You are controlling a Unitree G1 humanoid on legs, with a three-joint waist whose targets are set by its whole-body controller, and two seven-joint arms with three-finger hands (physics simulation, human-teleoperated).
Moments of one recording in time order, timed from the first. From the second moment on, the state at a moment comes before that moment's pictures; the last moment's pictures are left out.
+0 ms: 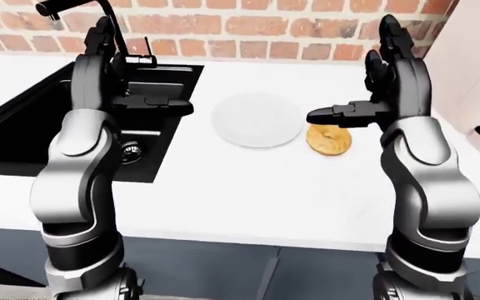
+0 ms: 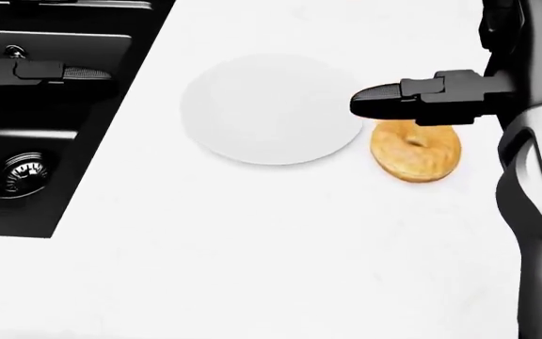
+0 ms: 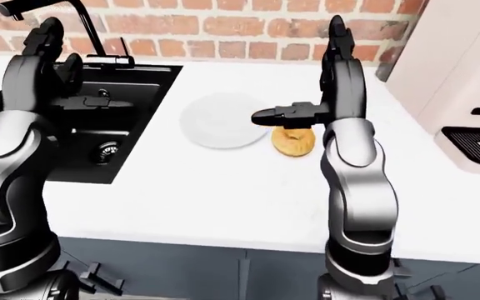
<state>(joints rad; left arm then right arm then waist) -0.74 0.33 0.21 -0.33 -0.13 0.88 0.07 -0.67 -0.27 -0.16 -0.43 0.05 0.83 -0.07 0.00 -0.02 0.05</state>
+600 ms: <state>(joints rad) -0.70 0.32 0.21 -0.31 -0.15 0.83 0.07 -0.86 -0.40 -0.10 0.14 -0.41 0.85 0.35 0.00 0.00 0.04</state>
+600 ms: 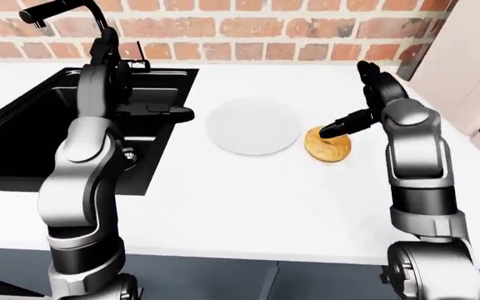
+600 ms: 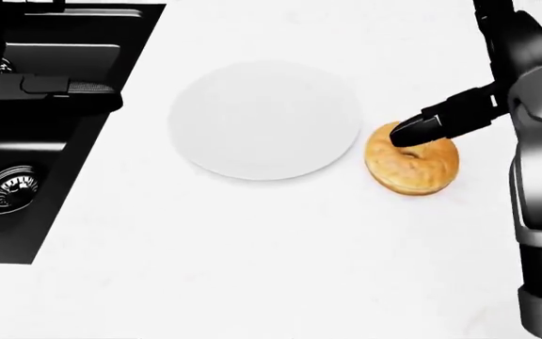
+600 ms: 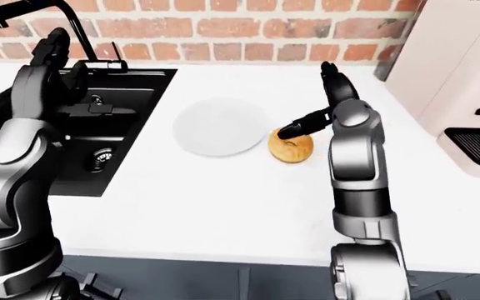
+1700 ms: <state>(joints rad) -0.69 0.31 0.20 -0.28 -0.14 0.80 0.07 -0.97 -0.36 -0.05 0.33 -0.92 0.55 1.11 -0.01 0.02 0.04</state>
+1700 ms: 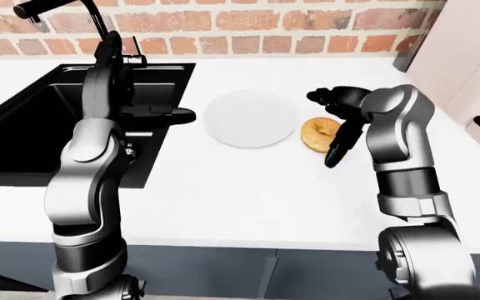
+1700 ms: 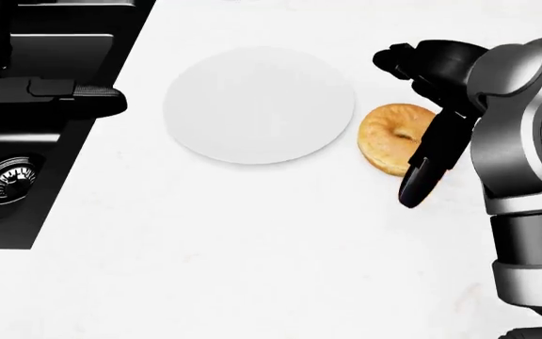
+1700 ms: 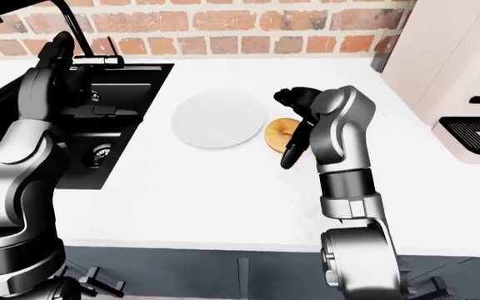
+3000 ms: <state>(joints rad) -0.68 0.34 0.23 -0.32 -0.16 0.82 0.07 -1.02 -0.36 -0.05 0.46 -1.04 0.41 0.97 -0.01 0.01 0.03</state>
